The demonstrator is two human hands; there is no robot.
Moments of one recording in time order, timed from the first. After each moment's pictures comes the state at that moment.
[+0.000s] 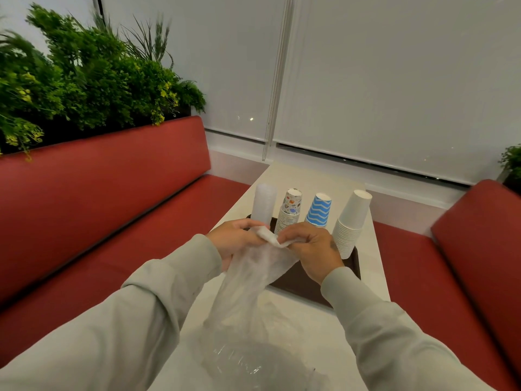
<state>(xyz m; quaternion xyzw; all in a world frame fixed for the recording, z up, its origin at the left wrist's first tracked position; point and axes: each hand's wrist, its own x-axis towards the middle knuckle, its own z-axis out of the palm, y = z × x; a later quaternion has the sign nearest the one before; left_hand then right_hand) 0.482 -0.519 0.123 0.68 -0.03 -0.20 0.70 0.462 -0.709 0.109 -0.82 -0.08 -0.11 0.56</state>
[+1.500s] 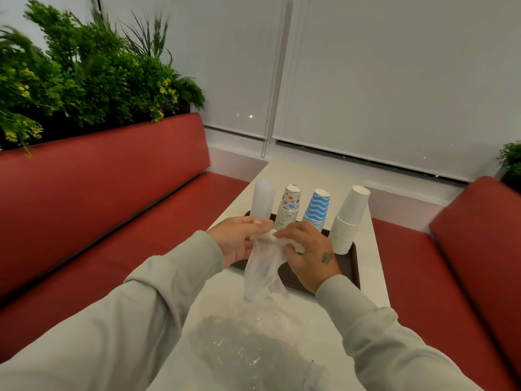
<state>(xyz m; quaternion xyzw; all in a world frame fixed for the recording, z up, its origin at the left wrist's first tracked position) 0.472 -0.526 0.128 0.61 -0.03 -0.24 0.75 0.446 -0.710 0.092 -0.88 -0.18 -0.27 0.33</state>
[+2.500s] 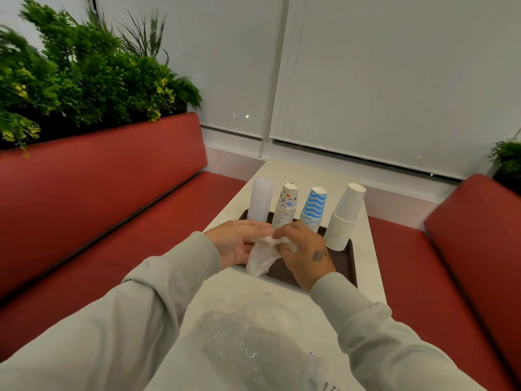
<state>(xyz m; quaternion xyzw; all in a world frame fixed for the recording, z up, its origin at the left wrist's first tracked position) 0.465 -0.521 0.121 0.59 -0.04 -0.28 0.75 0.439 -0.704 0.091 -0.90 -0.19 -0.25 0.32</state>
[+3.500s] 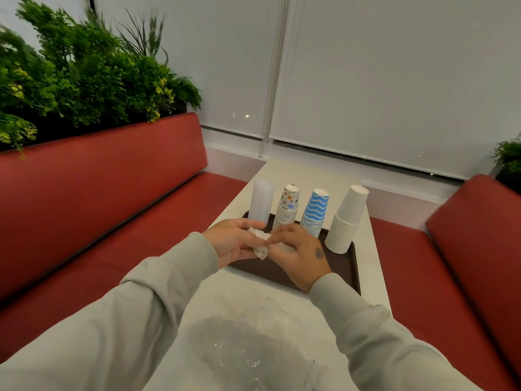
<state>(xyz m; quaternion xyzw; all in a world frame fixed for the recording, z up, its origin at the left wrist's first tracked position) 0.481 -0.513 0.118 0.59 -0.02 -0.25 0.77 0.447 -0.693 0.095 -0.87 -0.13 -0.15 0.45</state>
